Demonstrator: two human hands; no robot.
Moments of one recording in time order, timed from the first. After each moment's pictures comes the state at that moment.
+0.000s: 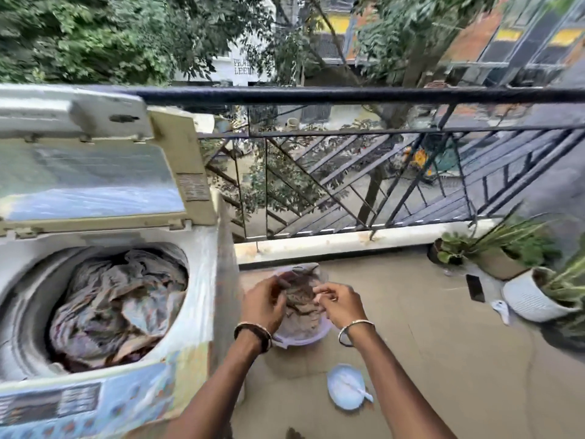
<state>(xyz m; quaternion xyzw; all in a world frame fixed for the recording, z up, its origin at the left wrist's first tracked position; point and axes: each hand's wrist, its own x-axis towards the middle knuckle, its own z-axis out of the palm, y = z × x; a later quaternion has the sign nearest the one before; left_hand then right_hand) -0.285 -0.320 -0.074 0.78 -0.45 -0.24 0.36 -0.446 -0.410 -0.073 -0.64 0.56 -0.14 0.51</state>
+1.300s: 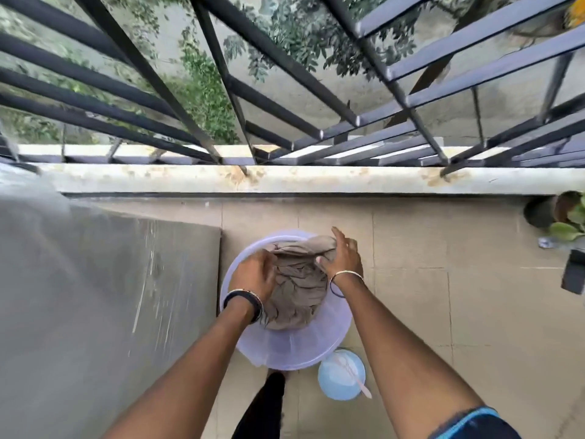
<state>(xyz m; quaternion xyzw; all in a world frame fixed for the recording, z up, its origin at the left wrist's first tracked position) -0.207 -0.605 -0.458 0.86 -0.29 -0.39 0.15 -0.359 -0.738 -0.524 -0.68 0.60 0.15 0.39</state>
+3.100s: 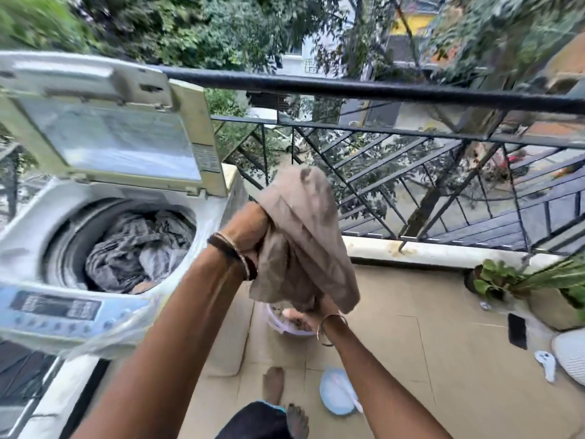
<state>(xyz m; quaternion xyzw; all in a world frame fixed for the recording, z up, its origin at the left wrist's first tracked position) -0.362 -0.352 0.128 0.54 -0.14 -0.53 0.64 -0.501 -0.426 -0.174 -0.61 0.51 0.08 0.60</state>
